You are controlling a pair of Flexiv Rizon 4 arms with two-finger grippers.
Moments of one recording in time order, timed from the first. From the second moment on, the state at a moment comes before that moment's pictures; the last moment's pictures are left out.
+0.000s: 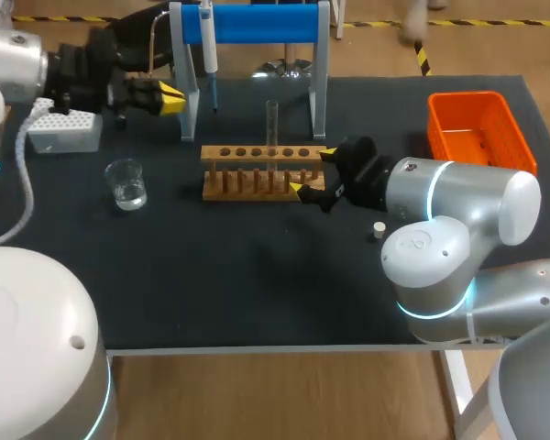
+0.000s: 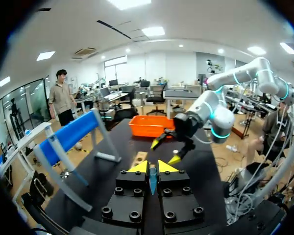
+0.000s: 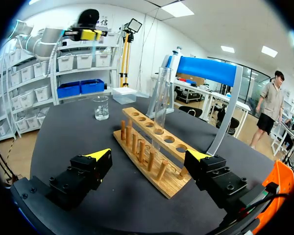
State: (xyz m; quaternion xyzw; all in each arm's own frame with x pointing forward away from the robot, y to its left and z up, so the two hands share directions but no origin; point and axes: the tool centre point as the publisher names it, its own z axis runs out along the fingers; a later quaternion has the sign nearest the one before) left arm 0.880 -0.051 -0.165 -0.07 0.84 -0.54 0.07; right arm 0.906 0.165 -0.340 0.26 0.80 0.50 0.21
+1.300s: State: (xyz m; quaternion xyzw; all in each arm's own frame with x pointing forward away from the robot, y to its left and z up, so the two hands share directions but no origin) left arm 0.839 -0.171 -0.172 -0.06 0.87 -0.49 0.00; right arm 0.906 0.165 -0.340 0.26 0.80 0.50 0.21
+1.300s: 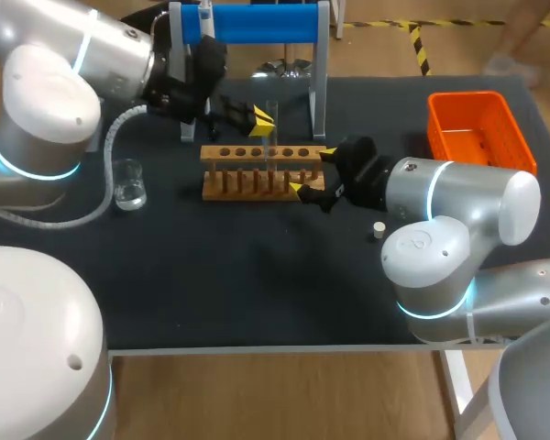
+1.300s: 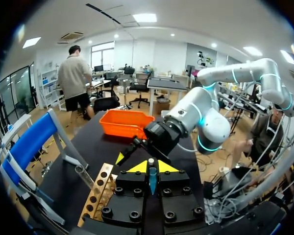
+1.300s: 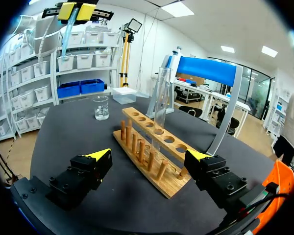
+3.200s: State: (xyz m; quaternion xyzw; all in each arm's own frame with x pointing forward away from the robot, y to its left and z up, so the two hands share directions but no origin) left arm 0.836 -0.171 -0.173 -0.07 0.87 -0.49 0.00; right arm 0.815 0.191 -0.215 0.01 0.73 0.68 0.05
